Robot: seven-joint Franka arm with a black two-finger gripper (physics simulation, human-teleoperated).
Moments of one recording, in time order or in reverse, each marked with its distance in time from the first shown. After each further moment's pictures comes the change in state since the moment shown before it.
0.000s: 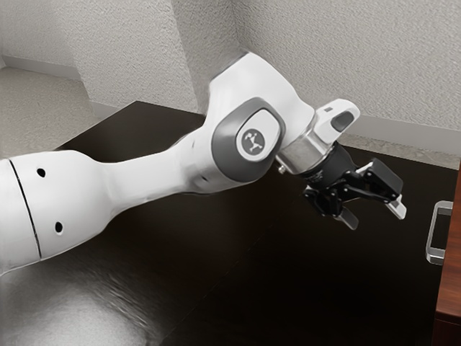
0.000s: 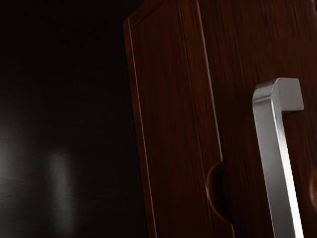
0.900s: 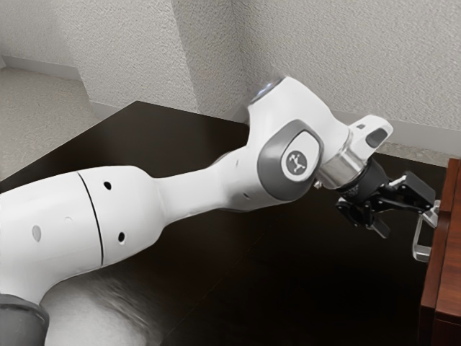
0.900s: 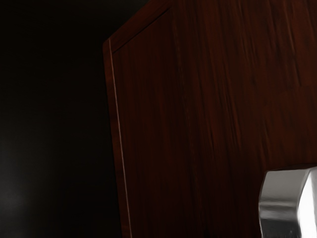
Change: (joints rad) arm -0.059 0.160 0.036 0.122 -0.013 0.073 0.001
